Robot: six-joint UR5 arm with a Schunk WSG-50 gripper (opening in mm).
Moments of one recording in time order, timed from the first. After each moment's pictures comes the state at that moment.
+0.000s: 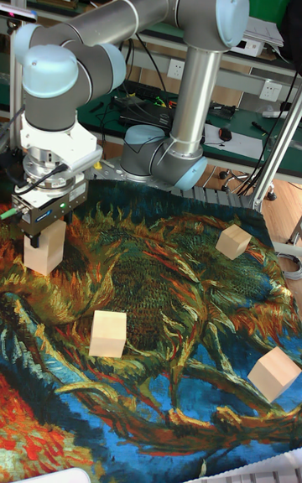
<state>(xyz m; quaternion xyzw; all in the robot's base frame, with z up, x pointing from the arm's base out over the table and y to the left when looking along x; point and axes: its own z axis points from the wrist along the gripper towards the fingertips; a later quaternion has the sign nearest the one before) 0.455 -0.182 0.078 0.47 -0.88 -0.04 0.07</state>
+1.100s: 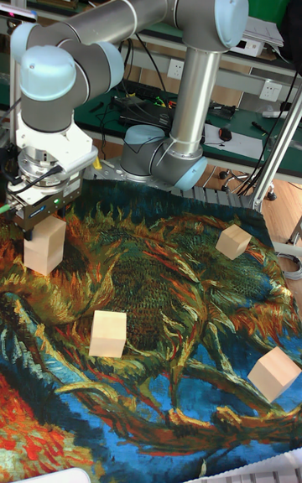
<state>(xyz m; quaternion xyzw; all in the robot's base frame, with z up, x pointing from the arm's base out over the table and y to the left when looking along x) 0.439 -0.196 0.081 0.46 -0.88 -0.03 0.10</state>
